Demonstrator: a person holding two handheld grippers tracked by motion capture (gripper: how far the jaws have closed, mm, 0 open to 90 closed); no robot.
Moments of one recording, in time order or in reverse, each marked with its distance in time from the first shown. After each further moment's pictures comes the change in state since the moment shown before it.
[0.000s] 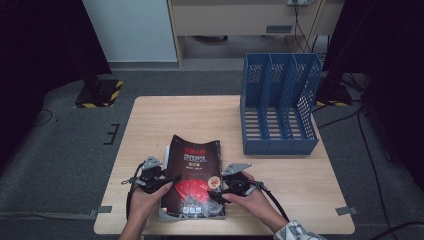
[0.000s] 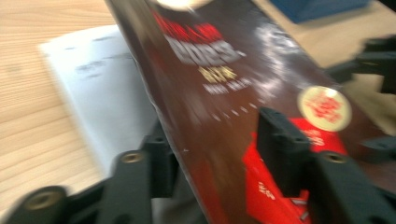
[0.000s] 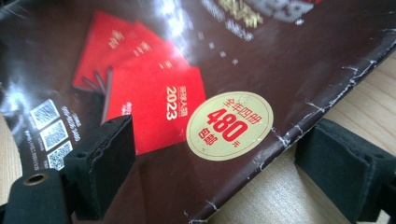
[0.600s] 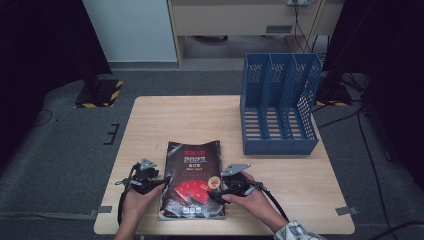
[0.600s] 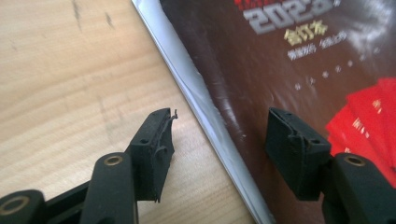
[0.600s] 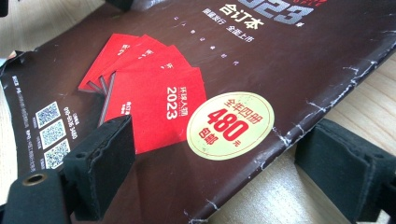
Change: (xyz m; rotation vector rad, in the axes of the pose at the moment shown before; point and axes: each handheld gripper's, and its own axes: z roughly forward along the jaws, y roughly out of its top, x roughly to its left) left arm 0.020 -0.014 0.004 0.162 0.156 0.031; right arm 0.002 0.000 0.001 0.007 -0.015 -0.013
